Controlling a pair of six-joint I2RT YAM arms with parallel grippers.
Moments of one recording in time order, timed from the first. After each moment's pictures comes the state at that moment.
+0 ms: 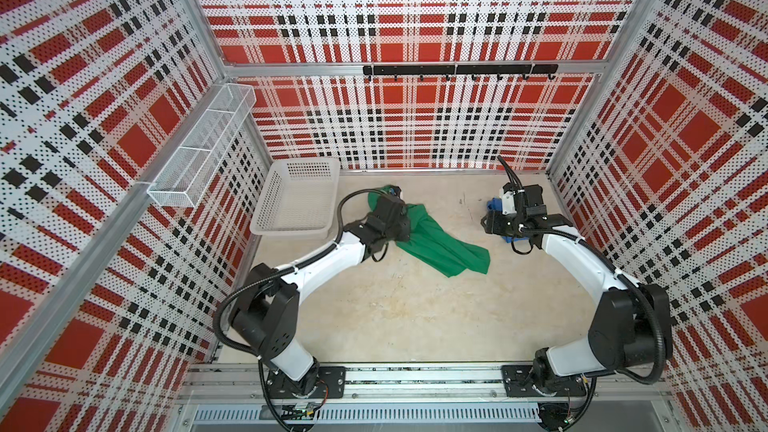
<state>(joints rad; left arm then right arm) -0.68 1.58 1.11 -0.23 -0.10 -0.45 0.14 1.50 1.11 -0.49 -0.14 0.26</state>
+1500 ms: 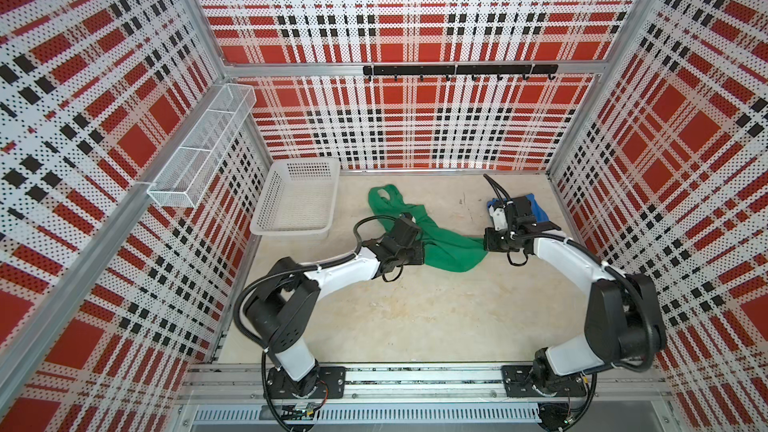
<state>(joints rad) -0.74 1.63 1.05 -0.24 -0.02 -0.62 0.18 1.46 1.04 -0.54 -0.16 0.21</state>
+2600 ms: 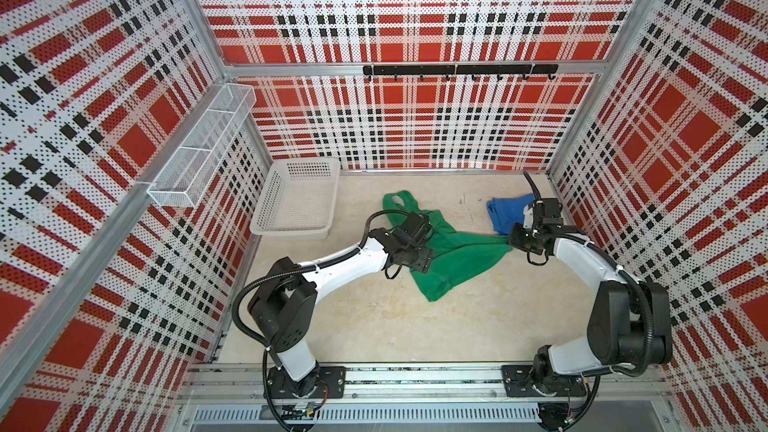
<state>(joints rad) -0.81 1.68 1.20 -0.55 -0.06 -0.34 -0.04 1.49 0.96 -0.46 -0.15 0.35</state>
